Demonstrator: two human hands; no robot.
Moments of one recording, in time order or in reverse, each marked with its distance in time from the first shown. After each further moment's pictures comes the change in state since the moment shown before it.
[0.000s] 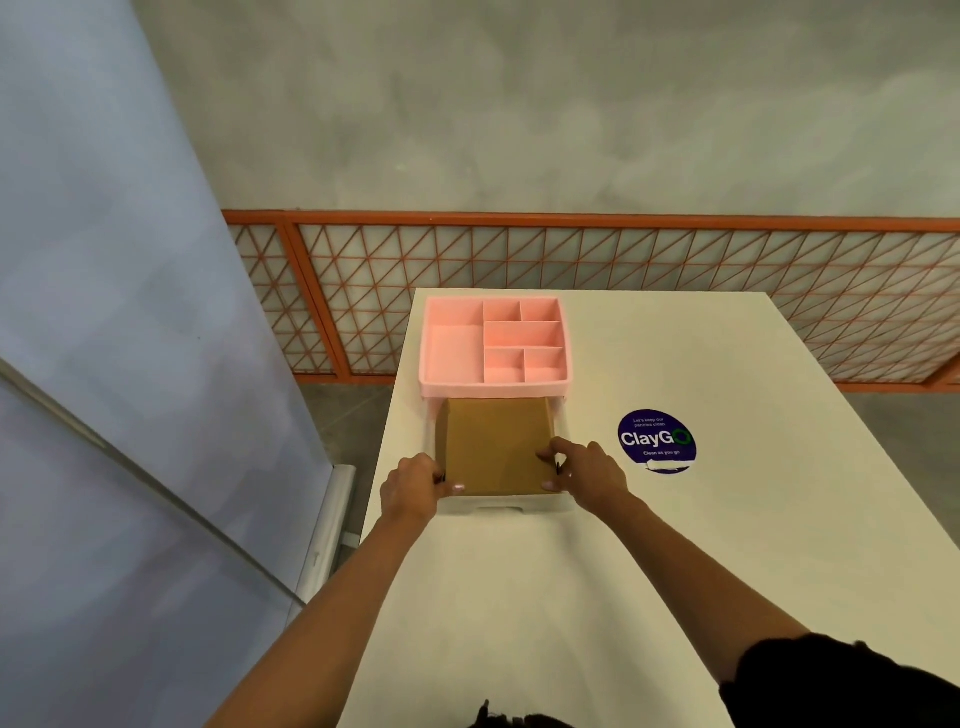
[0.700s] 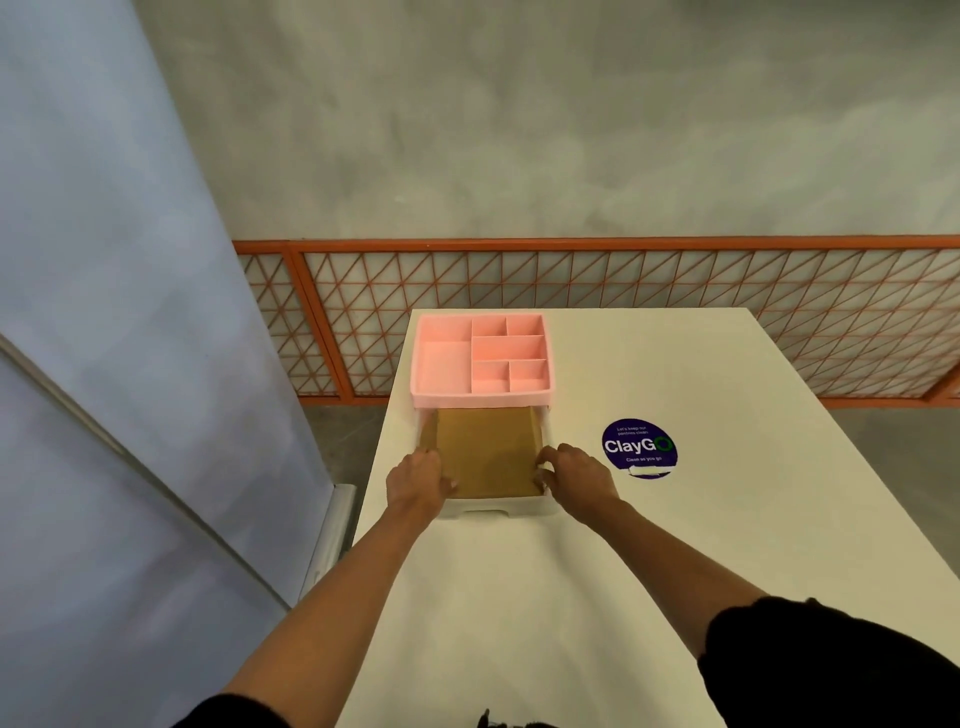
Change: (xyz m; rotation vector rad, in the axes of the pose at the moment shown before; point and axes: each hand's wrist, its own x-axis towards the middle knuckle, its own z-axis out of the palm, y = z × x) left_hand -0.017 0.044 -0.017 0.324 0.037 0.043; right_hand -0.033 -0.009 -0.018 -0.228 0.153 -0.163
